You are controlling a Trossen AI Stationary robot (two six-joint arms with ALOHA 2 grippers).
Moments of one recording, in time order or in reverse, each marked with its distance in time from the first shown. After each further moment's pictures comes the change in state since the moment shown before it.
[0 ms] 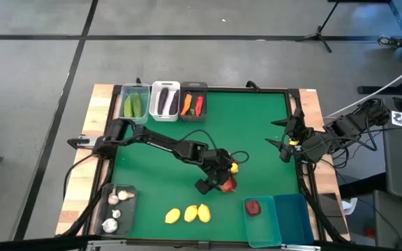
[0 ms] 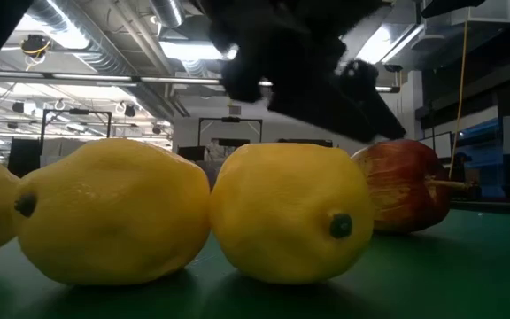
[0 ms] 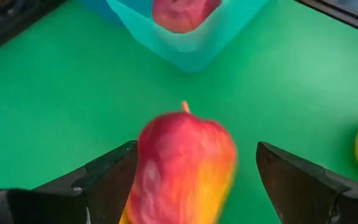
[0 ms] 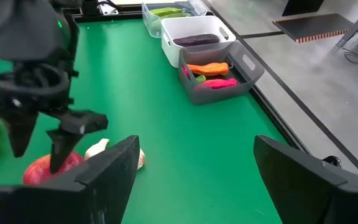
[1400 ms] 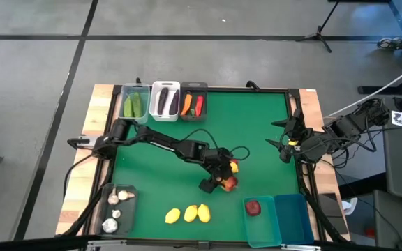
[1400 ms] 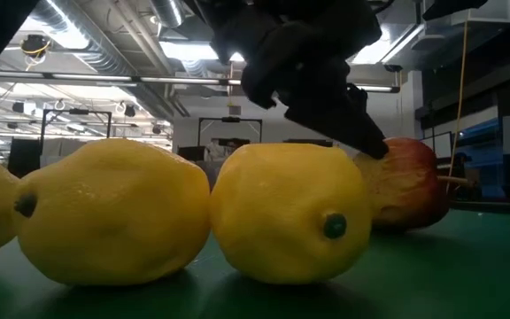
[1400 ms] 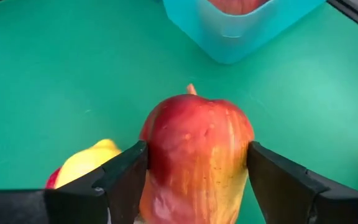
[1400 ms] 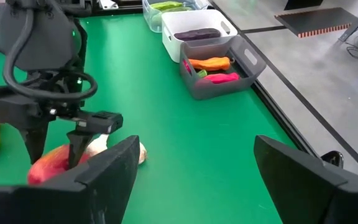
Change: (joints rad) left arm 0.017 0.027 -0.005 0.029 -0.044 -0.203; right arm 0.000 0.005 0.000 -0.018 -0.013 0.019
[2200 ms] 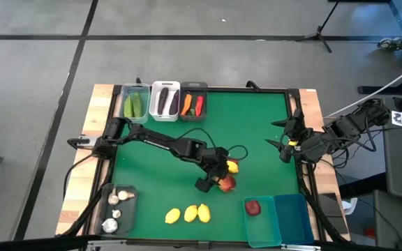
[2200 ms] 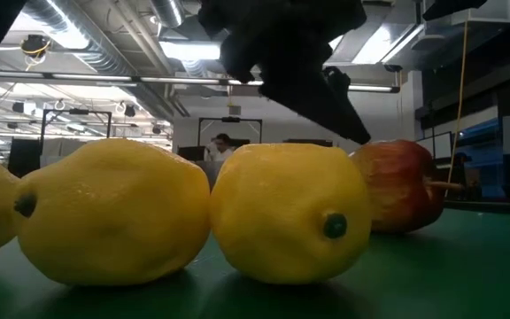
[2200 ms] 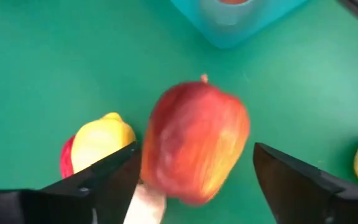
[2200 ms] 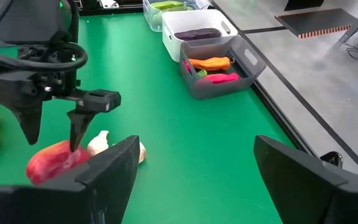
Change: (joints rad) left arm -0.022 -0.071 0.004 -0.142 -0.061 -0.018; right arm 0.000 0.000 0.000 -0.001 -0.001 -0.008
